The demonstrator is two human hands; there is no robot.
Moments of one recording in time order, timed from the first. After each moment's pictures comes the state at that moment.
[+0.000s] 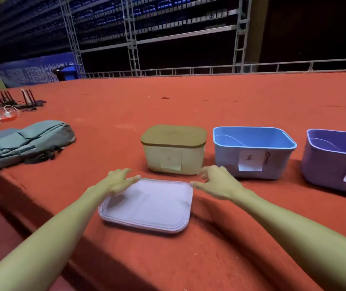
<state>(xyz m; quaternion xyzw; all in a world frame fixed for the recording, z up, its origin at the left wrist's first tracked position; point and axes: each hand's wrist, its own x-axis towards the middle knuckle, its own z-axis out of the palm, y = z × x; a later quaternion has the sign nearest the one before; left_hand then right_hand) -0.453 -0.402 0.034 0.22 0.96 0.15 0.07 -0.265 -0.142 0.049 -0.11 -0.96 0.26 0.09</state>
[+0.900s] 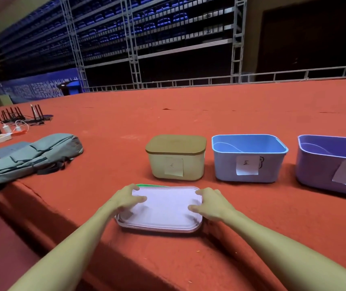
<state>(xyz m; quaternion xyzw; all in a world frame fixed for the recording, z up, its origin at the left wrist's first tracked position) -0.388 -0.412 0.039 0.16 0.95 0.24 0.12 -0.234 -0.182 0.025 -0.17 -0.94 0.28 0.03</state>
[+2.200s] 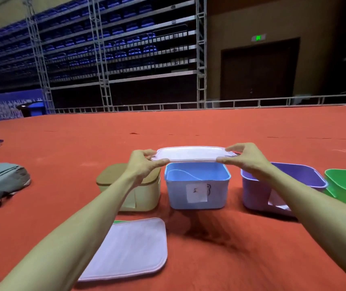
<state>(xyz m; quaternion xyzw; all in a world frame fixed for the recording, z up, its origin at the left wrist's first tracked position) -0.338 -0.194 0.166 0.30 0.74 0.60 0.02 -0.149 0.049 0.171 -0.20 -0.85 0.38 0.31</state>
